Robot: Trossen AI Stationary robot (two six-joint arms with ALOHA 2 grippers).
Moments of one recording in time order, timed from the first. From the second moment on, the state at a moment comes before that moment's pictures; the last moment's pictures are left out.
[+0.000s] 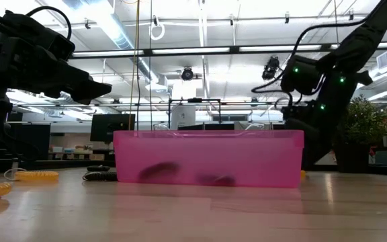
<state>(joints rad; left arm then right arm) -0.05 0.14 0.01 0.04 0.00 0.01 -0.33 1.48 0.62 -0.24 0.18 0.43</state>
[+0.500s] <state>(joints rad) -0.05 0.14 0.01 0.04 0.00 0.01 -0.39 1.54 0.62 -0.24 0.13 0.56</state>
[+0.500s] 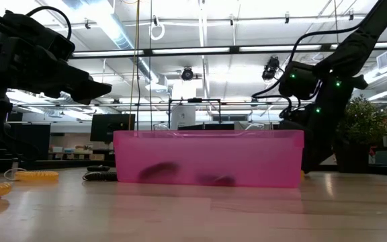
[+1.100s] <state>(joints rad) -0.05 0.14 0.01 0.04 0.00 0.01 -0.47 1.54 0.62 -0.20 0.07 0.78</state>
